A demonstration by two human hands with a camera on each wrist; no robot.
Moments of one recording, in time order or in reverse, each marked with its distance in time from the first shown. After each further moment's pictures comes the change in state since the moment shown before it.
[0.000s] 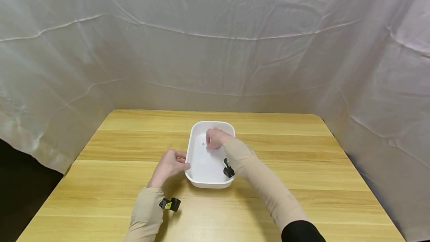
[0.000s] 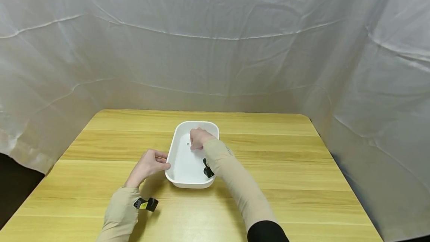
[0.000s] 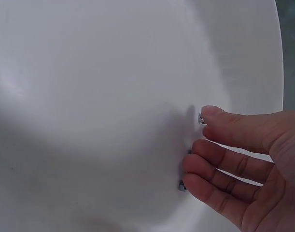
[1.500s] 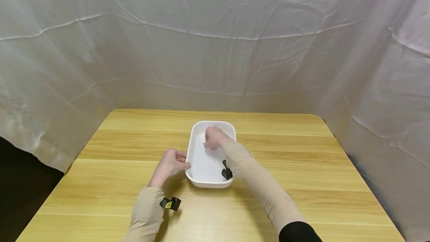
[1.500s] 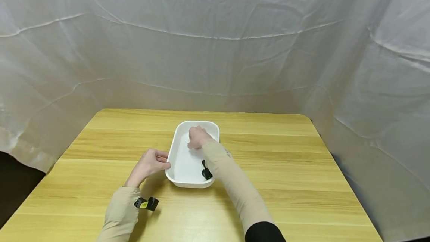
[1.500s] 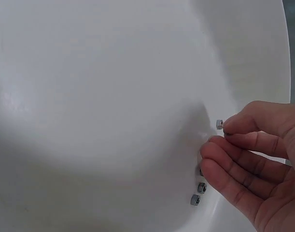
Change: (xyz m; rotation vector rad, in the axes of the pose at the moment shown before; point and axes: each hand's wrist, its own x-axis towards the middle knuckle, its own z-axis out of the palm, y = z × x) left_hand 0.001 0.001 0.002 0.002 -0.006 0.006; right_hand 0.009 0.002 0.011 0.083 0.116 0.027
